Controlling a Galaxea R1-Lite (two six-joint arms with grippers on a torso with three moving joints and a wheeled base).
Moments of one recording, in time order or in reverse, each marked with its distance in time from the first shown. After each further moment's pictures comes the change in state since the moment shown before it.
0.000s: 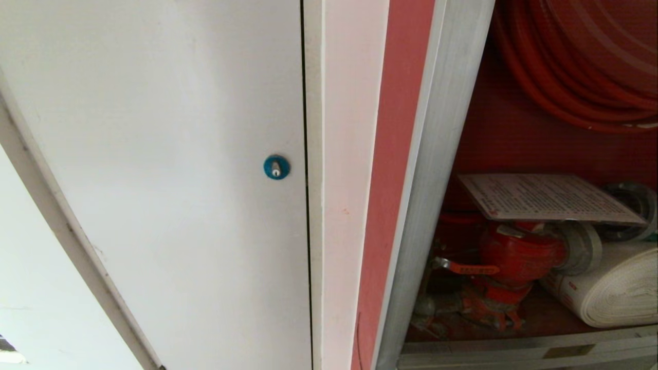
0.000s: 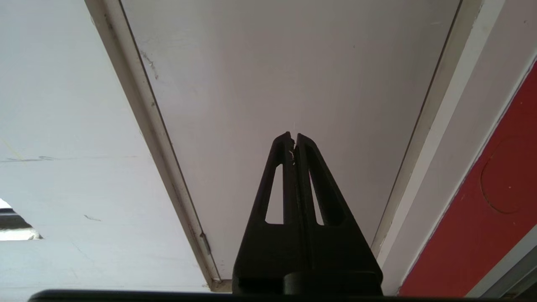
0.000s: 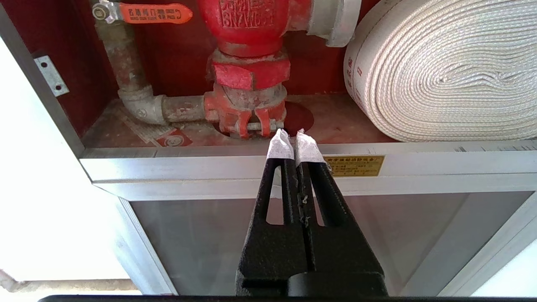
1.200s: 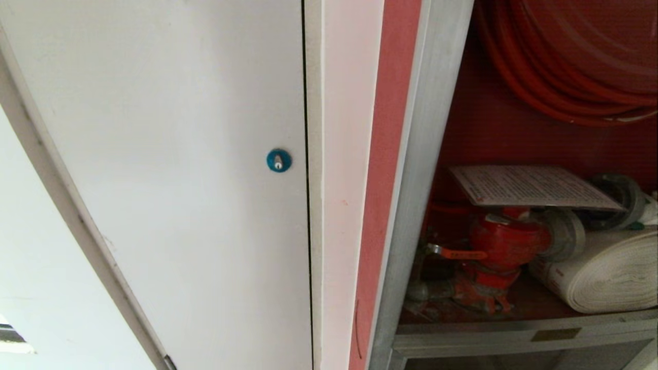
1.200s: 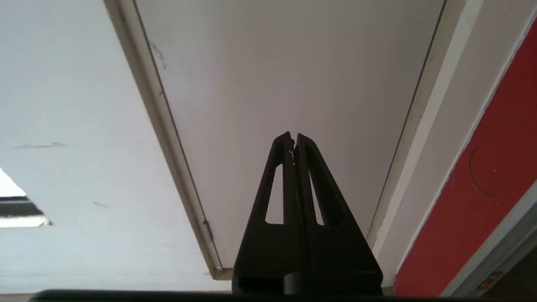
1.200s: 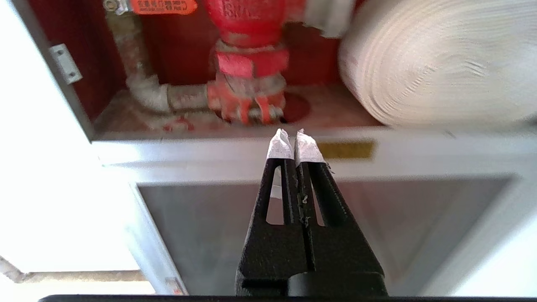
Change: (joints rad) left arm 0.000 0.000 0.000 0.000 0.000 -0.001; right arm 0.000 0.000 0.000 0.000 0.000 0.000
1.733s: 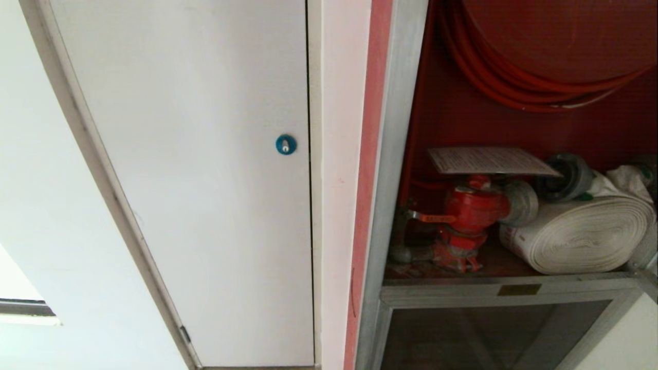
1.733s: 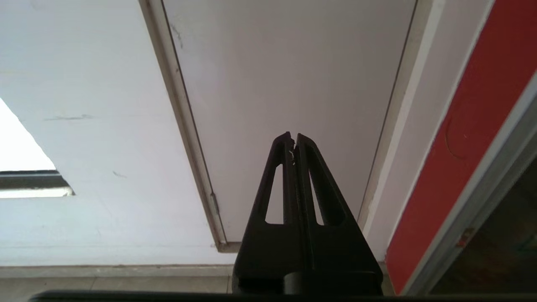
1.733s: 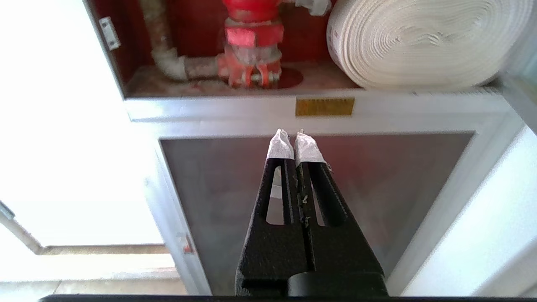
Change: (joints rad) left arm 0.000 0.000 0.000 0.000 0.000 -0.001; right arm 0.000 0.000 0.000 0.000 0.000 0.000
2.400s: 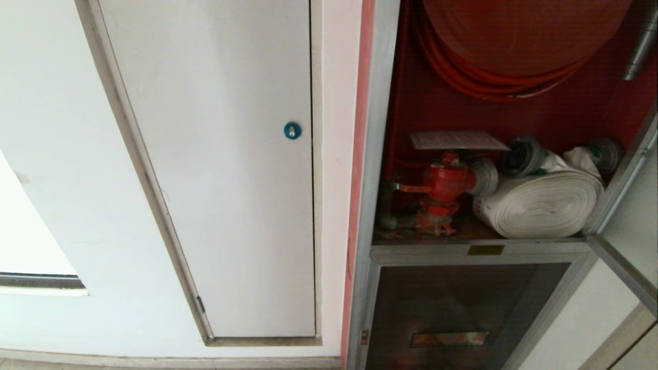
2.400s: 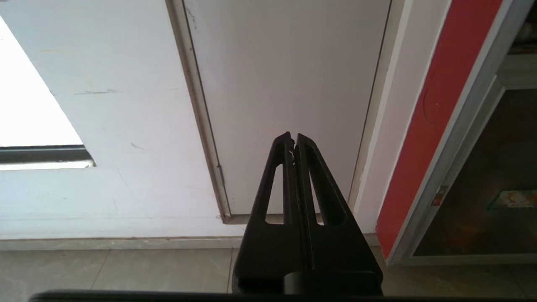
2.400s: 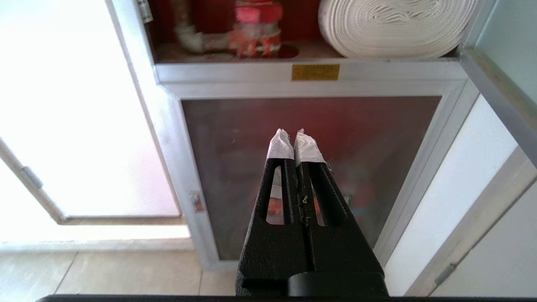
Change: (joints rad) left arm 0.000 0.000 0.000 0.000 0.000 0.000; right arm 0.000 0.000 0.000 0.000 0.000 0.000
